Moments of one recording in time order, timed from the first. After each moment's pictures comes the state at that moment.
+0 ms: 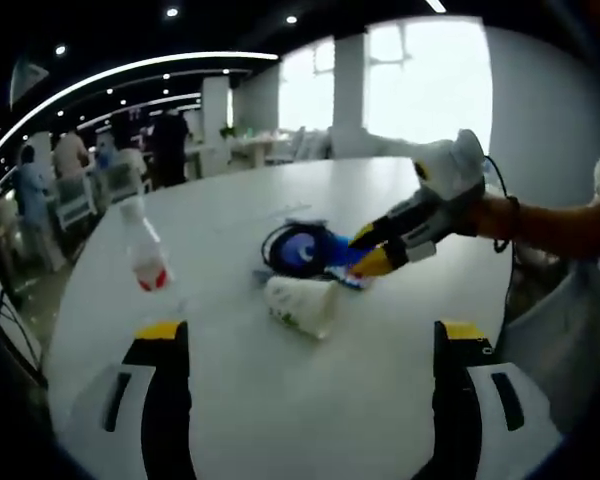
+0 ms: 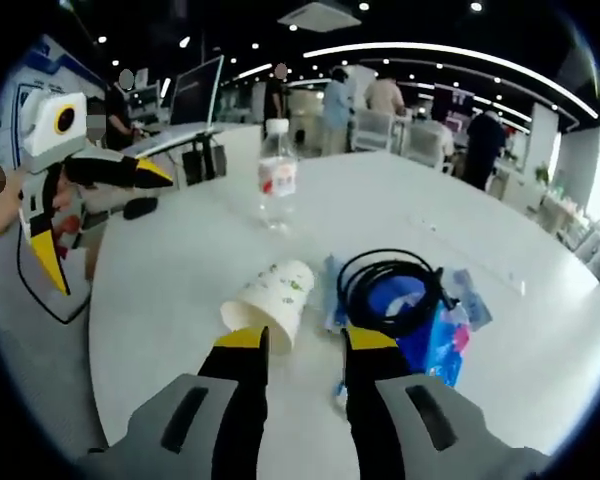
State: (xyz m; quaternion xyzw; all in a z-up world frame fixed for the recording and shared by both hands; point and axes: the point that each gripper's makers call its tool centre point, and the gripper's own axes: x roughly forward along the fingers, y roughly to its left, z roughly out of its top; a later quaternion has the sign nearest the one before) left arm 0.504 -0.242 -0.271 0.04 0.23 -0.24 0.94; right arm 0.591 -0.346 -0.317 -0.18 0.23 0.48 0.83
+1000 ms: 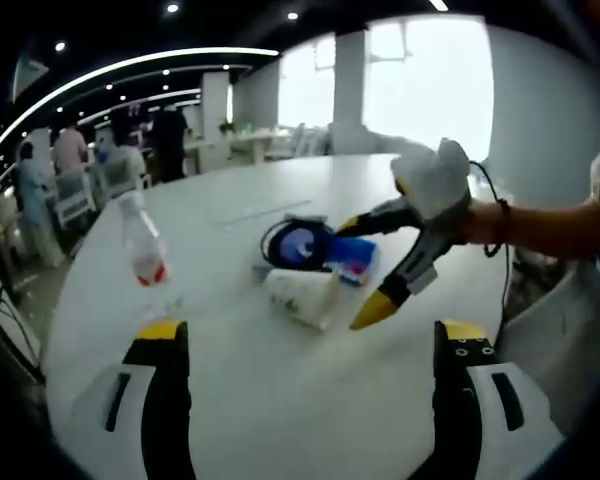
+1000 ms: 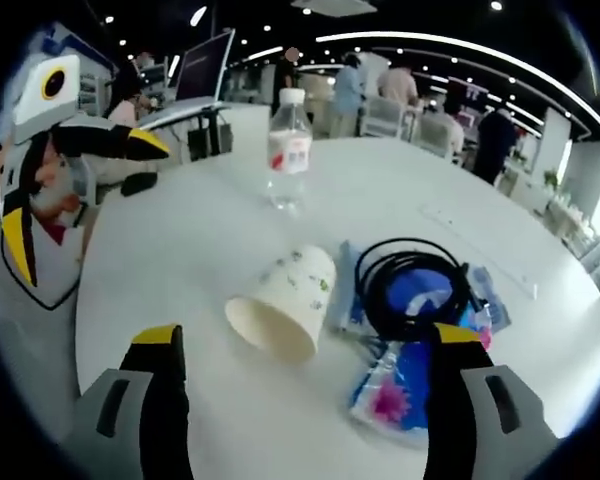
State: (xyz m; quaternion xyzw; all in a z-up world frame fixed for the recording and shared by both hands) left arm 0.502 -0.241 -0.274 0.04 0.24 -0.24 0.94; right arm 0.595 -0.325 -0.349 -0.21 0.25 0.49 0.81
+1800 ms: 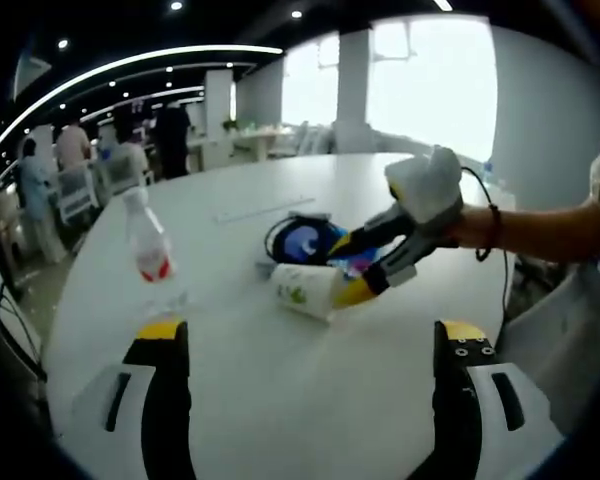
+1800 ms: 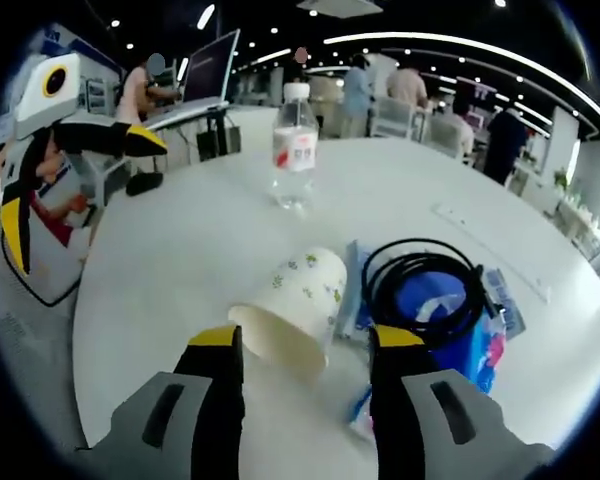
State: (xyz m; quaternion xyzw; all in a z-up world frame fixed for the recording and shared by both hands) left arm 0.502 -0.236 -0.277 0.04 0.24 -0.24 0.94; right arm 0.601 -0.318 -0.355 -0.21 0.24 0.51 0.80
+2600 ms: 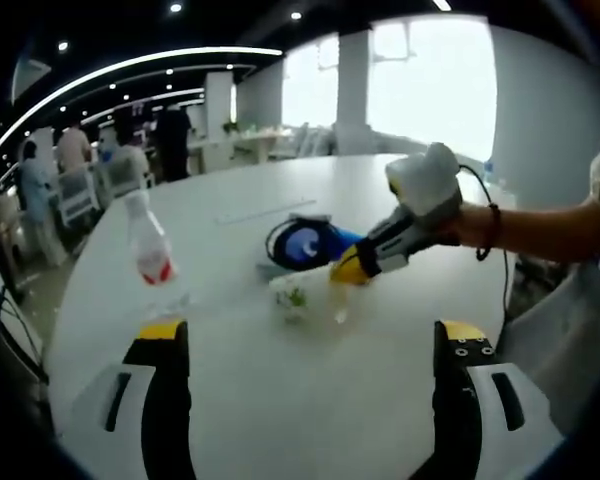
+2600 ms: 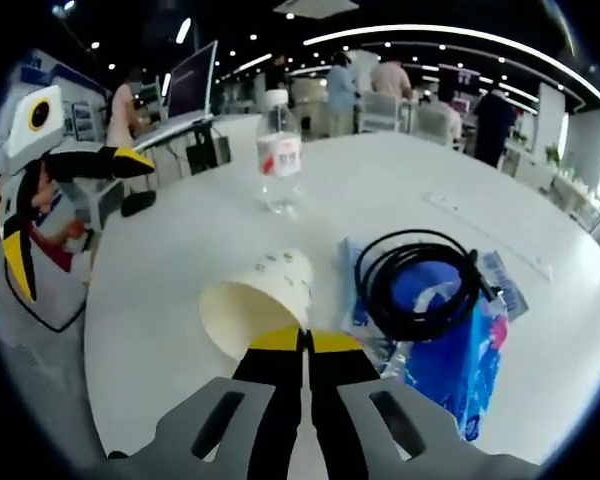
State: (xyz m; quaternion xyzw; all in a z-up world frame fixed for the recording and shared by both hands) left arm 0.502 -0.237 -0.274 0.05 0.24 -0.24 0.94; right arm 0.599 -0.325 -0.351 -0.16 0.28 0.49 0.81
